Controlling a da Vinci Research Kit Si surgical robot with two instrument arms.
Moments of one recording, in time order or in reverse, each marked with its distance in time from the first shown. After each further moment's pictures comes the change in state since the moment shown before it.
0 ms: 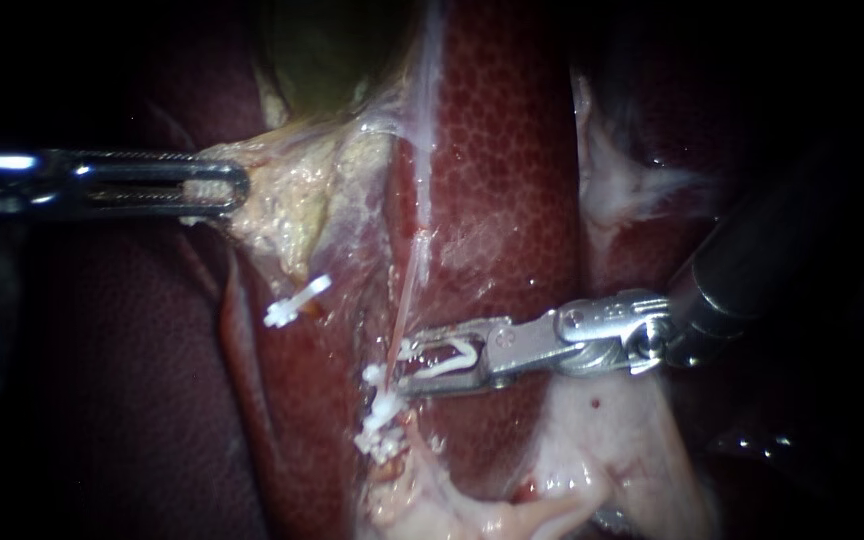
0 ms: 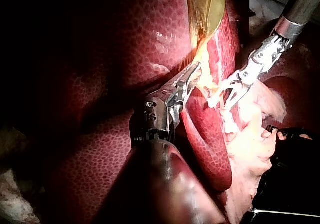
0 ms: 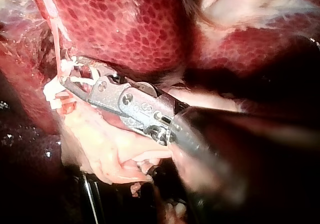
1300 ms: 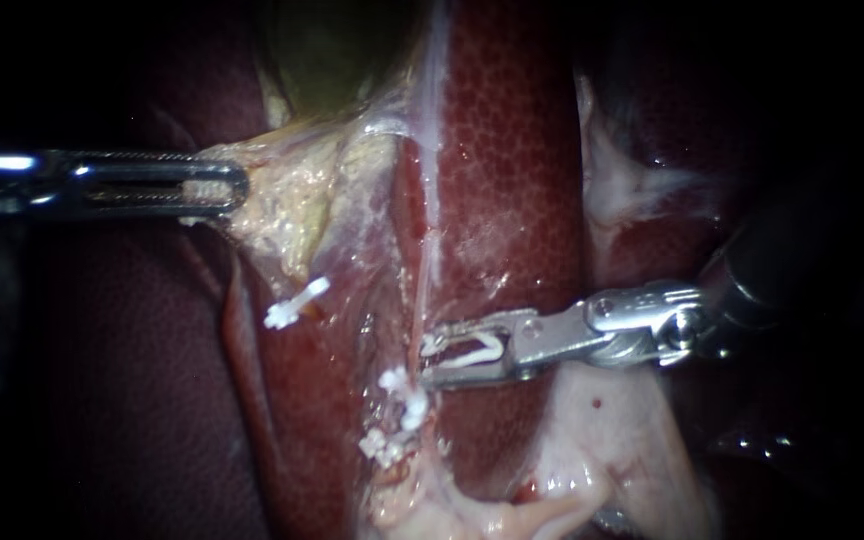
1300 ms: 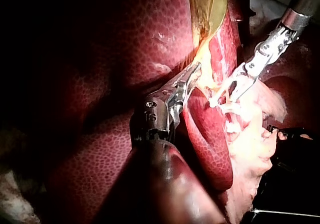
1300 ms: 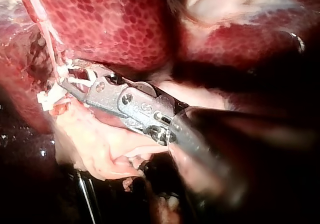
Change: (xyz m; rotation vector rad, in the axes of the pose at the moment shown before) right arm 0.001 0.000 -0.005 0.028 0.048 0.120; left arm 0.000 0.000 0.000 0.000 0.000 0.000
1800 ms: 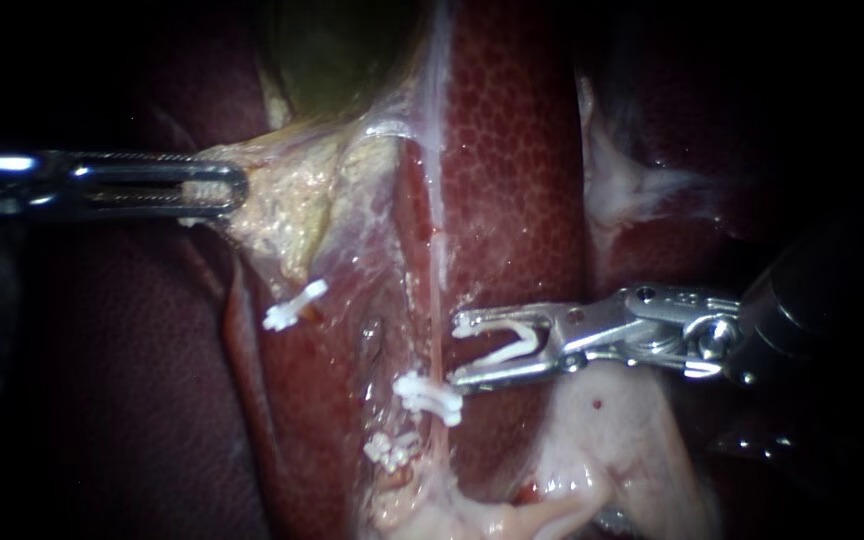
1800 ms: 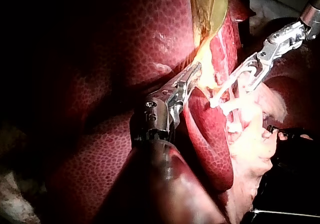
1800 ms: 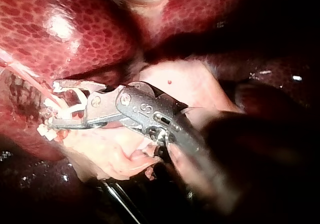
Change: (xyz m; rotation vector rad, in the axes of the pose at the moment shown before) right arm 0.001 -0.001 -0.001 0.012 0.026 0.158; left arm 0.000 0.000 0.000 0.000 0.000 0.000
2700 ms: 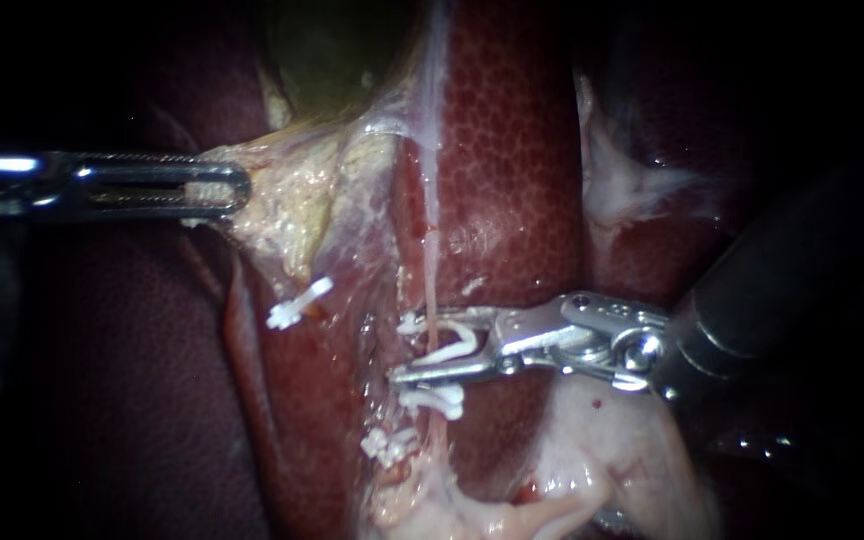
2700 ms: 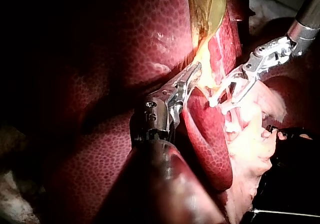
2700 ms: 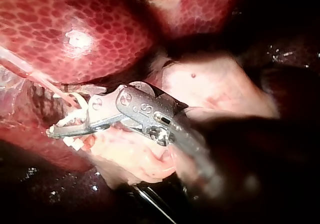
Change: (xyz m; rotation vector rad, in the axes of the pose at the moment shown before) right arm 0.000 0.001 0.006 -0.002 0.064 0.077; left arm 0.000 0.000 0.000 -0.002 -0.001 0.001
